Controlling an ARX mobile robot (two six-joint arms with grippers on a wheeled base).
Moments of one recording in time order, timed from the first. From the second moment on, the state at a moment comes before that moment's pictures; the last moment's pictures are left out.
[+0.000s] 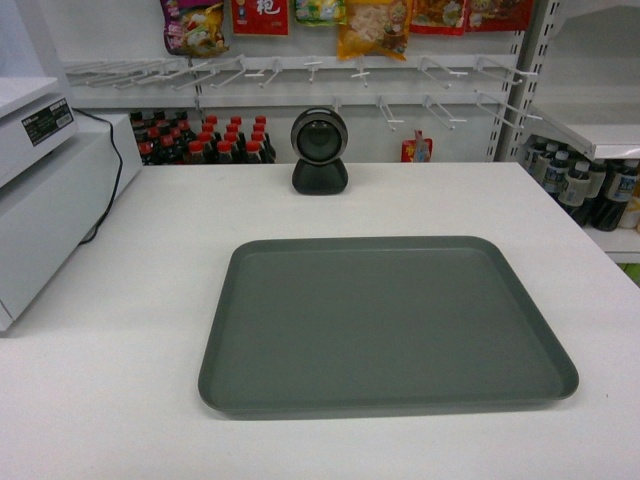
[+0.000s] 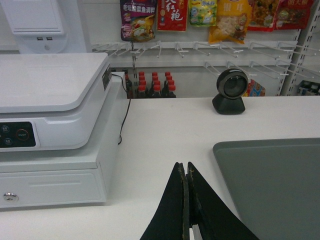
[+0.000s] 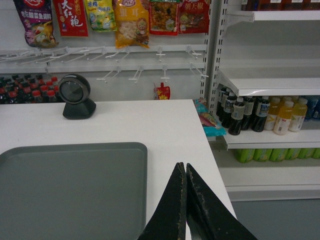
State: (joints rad) left arm 0.00 0.75 0.02 0.72 0.00 -0.02; right arm 0.00 0.80 0.02 0.77 0.00 0.01
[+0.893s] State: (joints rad) left arm 0.00 0.21 0.01 0.21 0.00 -0.02; right arm 0.00 0.23 0.01 0.23 0.00 0.01
